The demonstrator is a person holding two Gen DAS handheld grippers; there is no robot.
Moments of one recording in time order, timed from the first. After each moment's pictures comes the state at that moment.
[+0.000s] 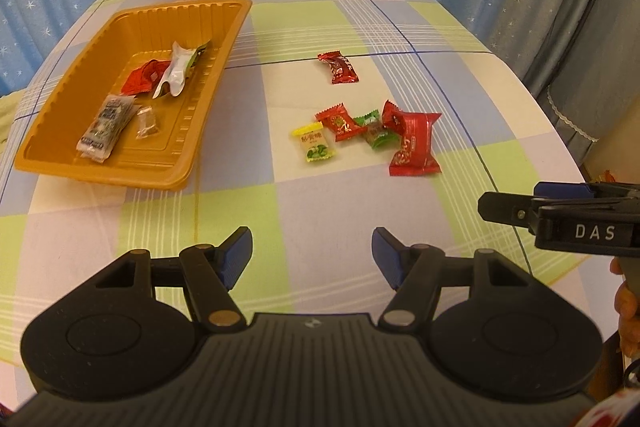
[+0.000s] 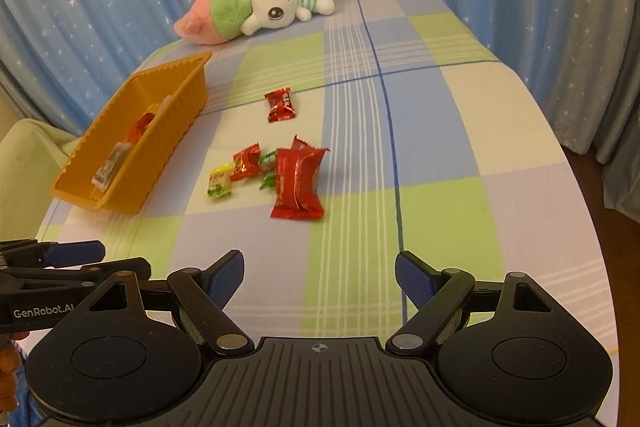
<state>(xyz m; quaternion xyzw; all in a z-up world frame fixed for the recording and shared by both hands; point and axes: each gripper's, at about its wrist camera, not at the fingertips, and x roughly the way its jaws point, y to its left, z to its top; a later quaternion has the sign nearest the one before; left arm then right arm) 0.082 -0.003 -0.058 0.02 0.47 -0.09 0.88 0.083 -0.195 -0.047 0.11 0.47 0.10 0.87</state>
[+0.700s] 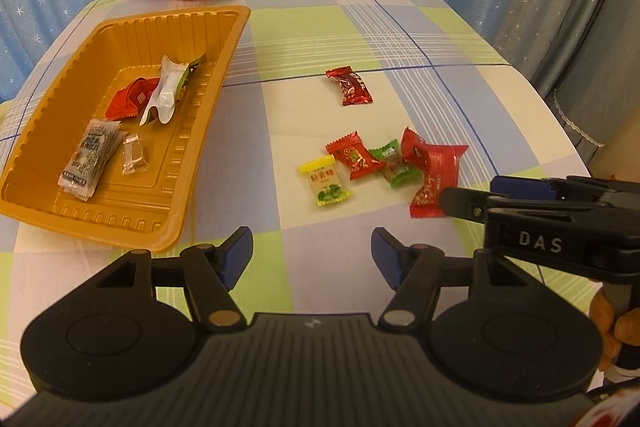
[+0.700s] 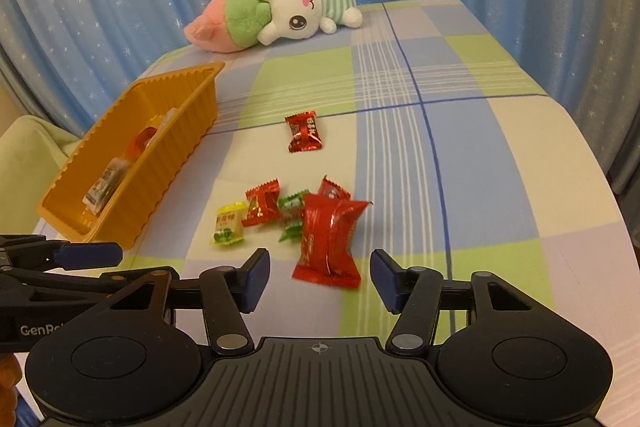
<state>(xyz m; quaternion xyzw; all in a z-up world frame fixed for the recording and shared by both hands) 0.132 -0.002 -0.071 0.03 0.47 -0.09 0.88 0.137 -0.162 -0.069 0.09 0.45 0.12 0.88</state>
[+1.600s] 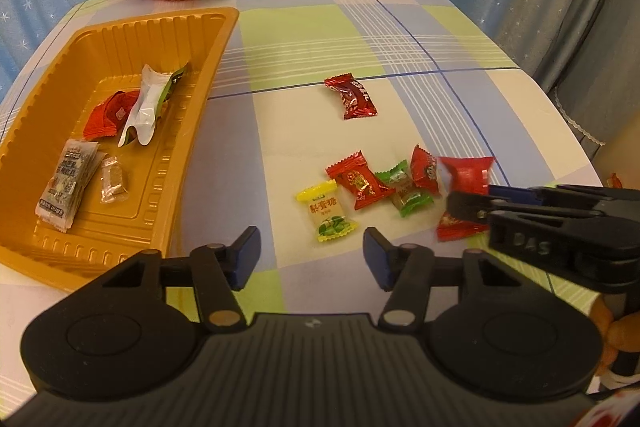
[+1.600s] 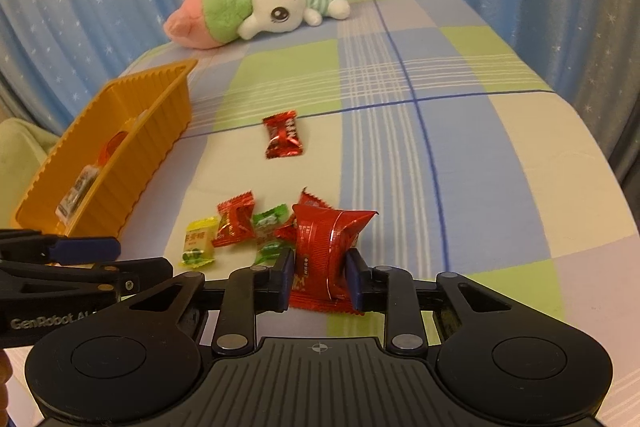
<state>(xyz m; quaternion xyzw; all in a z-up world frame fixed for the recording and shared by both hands) 0.169 -0.007 -0.087 0.03 0.47 -0.09 0.87 0.165 -0.169 -0.088 0.09 0.46 0.10 0.88</state>
